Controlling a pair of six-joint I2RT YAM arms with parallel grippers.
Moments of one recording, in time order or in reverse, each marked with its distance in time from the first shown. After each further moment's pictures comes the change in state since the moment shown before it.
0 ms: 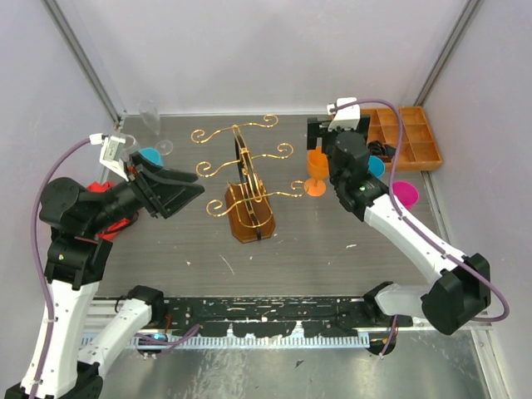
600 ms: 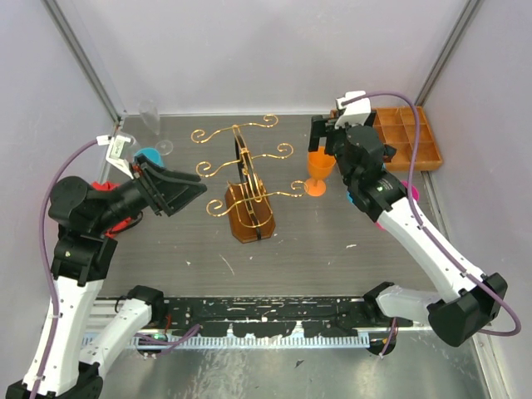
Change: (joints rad) left arm 0.000 -0.002 -0.054 0.021 -0.022 -0.052; right arm 0.000 -0.085 0.118 -0.277 -0.121 0.098
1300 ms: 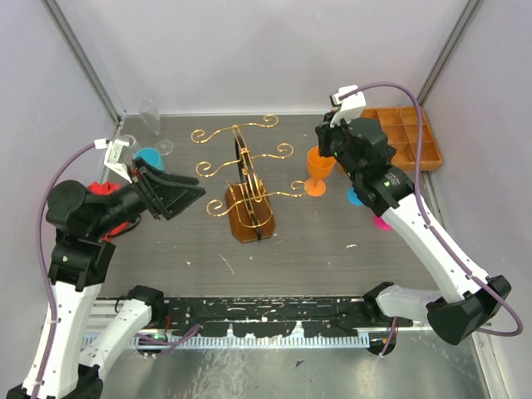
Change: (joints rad) left arm 0.000 -0.019 0.000 -0.026 -0.005 0.027; right arm -0.001 0.014 0.123 -0.192 -0.214 0.060
